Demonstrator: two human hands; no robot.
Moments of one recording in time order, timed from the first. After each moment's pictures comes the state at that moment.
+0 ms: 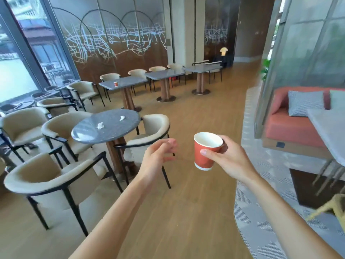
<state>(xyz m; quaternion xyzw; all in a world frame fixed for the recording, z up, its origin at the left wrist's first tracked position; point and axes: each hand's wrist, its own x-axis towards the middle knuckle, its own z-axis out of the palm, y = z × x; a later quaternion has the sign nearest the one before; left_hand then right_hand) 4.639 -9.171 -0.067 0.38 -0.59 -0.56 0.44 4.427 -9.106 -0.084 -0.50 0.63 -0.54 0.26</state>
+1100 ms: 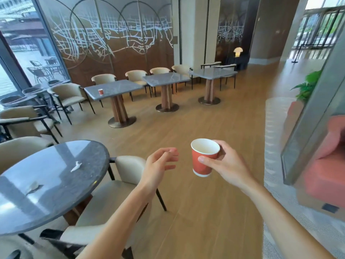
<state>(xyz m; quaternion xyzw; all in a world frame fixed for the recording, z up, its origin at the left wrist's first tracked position) 4.270 -9.896 -0.092 0.42 -0.56 -0.56 0.45 4.060 -9.837 -0.087 -0.53 0.62 -0.50 0.29</state>
